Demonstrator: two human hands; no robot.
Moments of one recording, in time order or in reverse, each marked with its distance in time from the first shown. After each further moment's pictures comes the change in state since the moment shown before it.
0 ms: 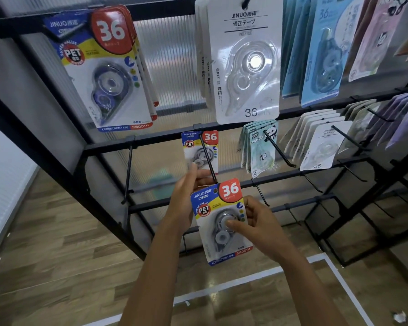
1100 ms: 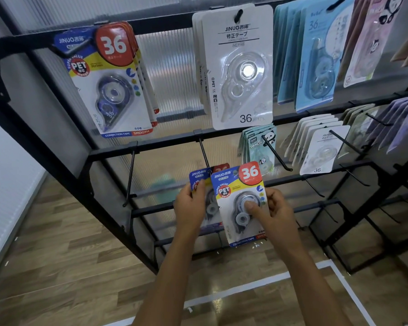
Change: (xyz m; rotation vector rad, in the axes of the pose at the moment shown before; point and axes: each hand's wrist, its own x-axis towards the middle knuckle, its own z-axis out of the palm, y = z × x) left_hand 0.010 -0.042 0.007 0.341 0.343 0.261; right_hand 0.000 -0.002 -0.017 0.185 0.371 -0.065
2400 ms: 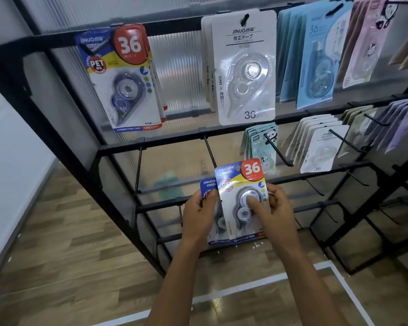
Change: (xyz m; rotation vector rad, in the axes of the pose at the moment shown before) left_hand -0.045 0.013 -0.011 -0.103 -0.157 -0.013; right_hand -0.013 -0.001 0.011 0.016 0.120 -0.045
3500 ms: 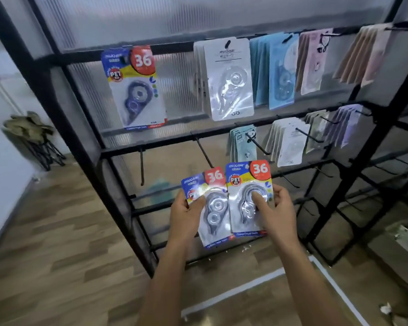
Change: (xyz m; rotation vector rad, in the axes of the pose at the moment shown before) left_hand -0.054 0.015 -0.049 -0.115 -0.077 -0.067; right_hand -0.073 -0.027 -0.007 -0.167 0.247 -0.013
